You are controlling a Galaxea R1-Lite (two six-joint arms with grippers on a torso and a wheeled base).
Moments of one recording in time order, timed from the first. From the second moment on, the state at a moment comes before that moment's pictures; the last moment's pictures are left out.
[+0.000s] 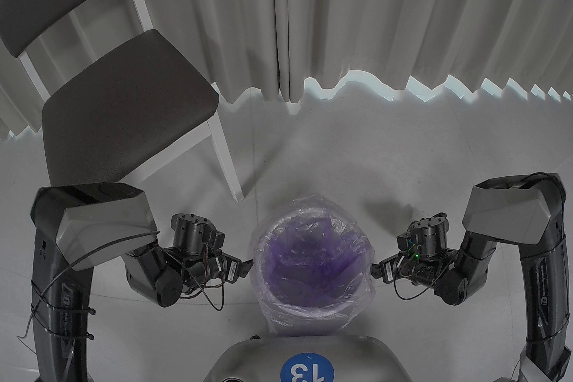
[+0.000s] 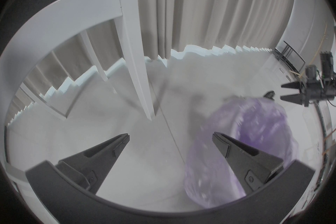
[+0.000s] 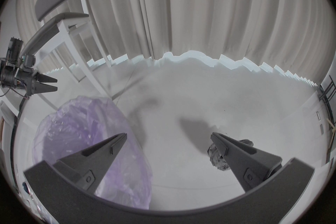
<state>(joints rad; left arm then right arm) -0.38 2.39 -0.83 -0.92 0.01 0.09 0.32 2.48 -0.73 -1.11 -0.02 -0.03</state>
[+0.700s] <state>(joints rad) -0.35 2.55 -1.11 -0.84 0.12 0.08 0.33 2.56 -0.95 -0.97 -0.04 0.14</state>
